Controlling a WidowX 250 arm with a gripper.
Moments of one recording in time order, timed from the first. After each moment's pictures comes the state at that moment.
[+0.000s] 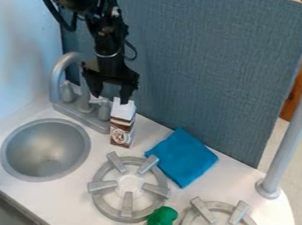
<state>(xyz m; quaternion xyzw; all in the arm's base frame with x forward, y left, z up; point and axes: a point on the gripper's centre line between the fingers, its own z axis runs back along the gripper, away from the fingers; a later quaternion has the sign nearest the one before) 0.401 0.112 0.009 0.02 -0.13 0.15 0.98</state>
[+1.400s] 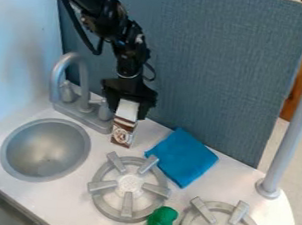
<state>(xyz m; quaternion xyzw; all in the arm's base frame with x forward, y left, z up) 0.425 0.088 -0.026 0.03 -0.13 0.16 0.98</state>
